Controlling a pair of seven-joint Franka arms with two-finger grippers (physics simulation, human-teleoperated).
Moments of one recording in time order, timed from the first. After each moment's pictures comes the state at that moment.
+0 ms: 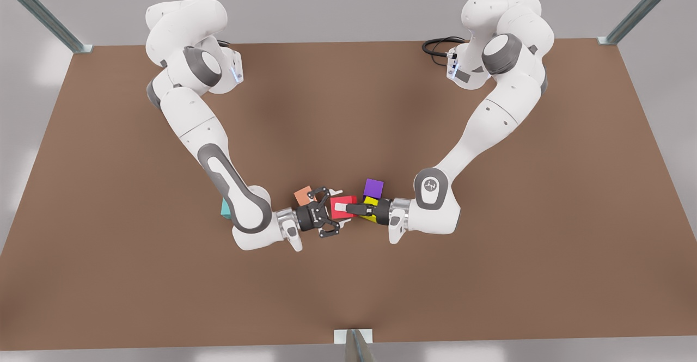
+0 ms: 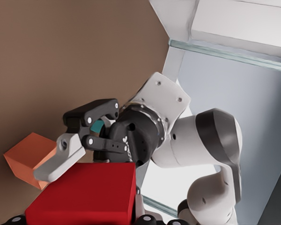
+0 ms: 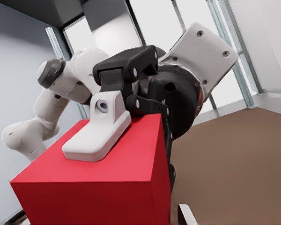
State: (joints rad) left arm 0.00 1.08 -0.78 -1.25 -0.85 2.24 0.08; right arm 0.11 1.12 0.48 -1.16 1.23 1.87 -1.81
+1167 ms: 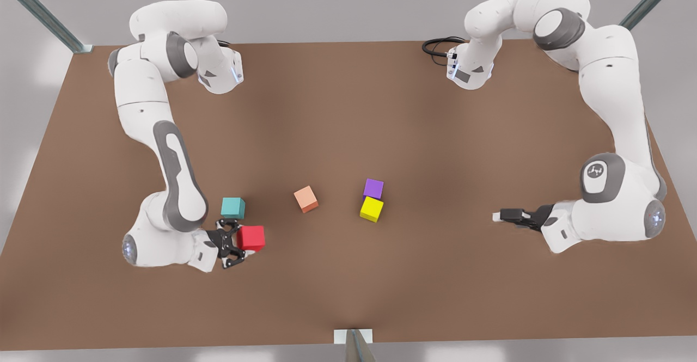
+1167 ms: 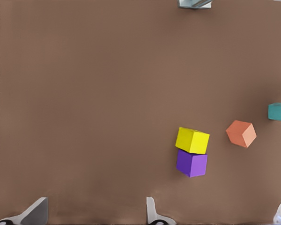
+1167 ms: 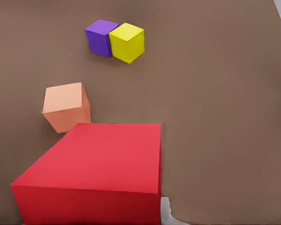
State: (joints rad) left arm 0.36 0.67 -0.62 -1.21 0.09 1.54 -0.02; right arm 0.03 0.86 0.14 -1.14 0.48 1.83 -1.89
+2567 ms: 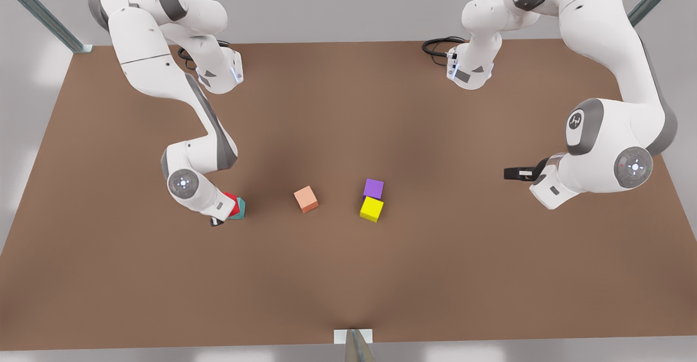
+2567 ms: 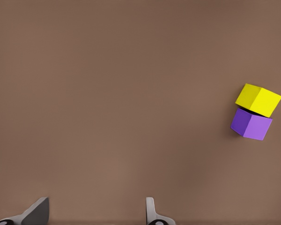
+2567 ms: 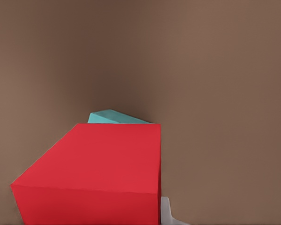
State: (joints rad) left arm 0.10 0.41 -0.23 -1.30 -0.02 1.38 -0.08; right arm 0.06 0.45 0.14 -1.90 -0.18 2.24 -1.57
